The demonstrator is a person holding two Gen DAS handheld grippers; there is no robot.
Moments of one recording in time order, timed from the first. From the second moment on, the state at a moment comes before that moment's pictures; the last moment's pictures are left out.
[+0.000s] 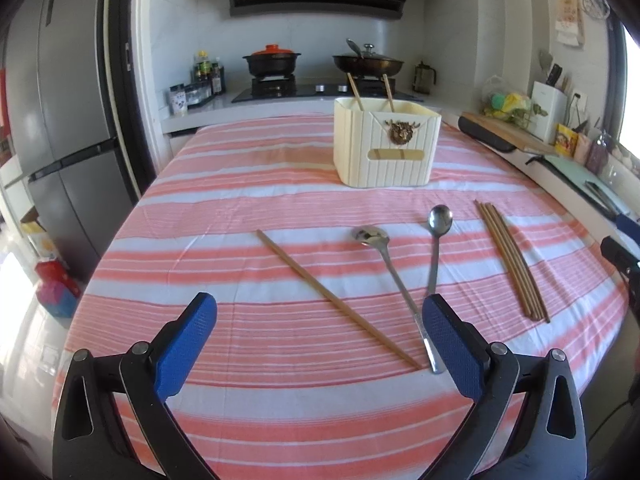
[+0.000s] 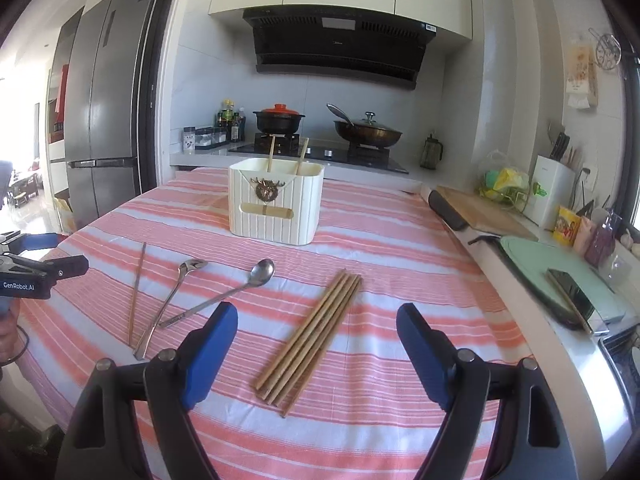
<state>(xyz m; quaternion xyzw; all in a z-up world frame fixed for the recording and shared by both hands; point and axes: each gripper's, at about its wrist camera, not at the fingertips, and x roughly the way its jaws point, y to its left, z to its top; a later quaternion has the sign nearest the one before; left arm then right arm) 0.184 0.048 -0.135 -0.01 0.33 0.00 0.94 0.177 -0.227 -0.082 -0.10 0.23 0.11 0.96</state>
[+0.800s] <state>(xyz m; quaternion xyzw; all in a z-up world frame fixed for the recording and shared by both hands) 0.200 0.087 -0.171 -0.12 0.41 0.06 0.90 0.184 -0.265 -0.121 -0.04 0.30 0.04 0.95</state>
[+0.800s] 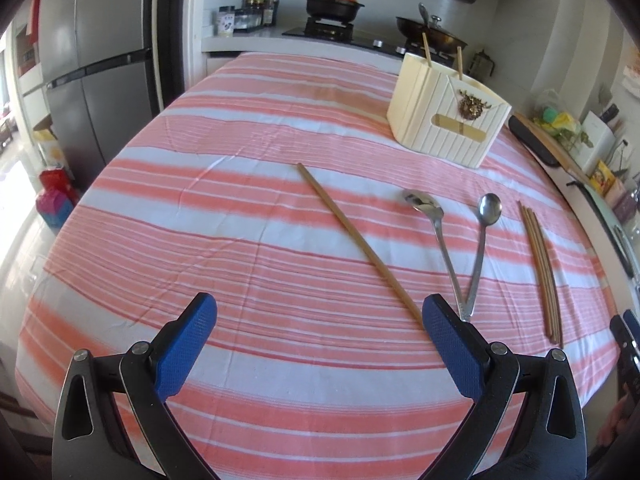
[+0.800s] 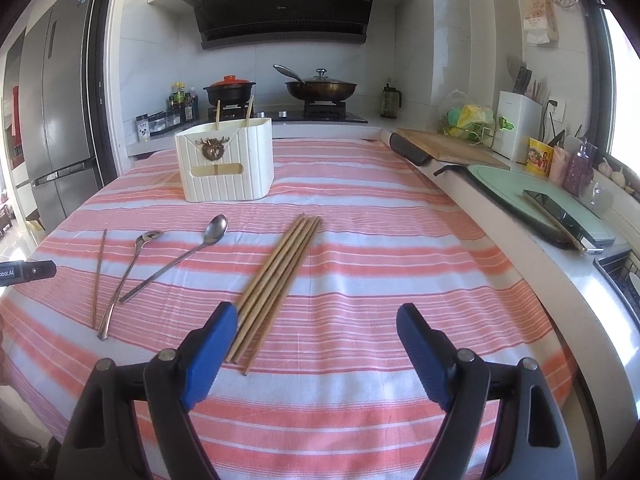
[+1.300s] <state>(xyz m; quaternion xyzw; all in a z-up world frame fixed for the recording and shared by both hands) 0.201 0.093 -0.176 -0.12 0.40 0.08 0.90 0.183 -0.276 -0.121 -0.03 0.30 0.02 0.95</state>
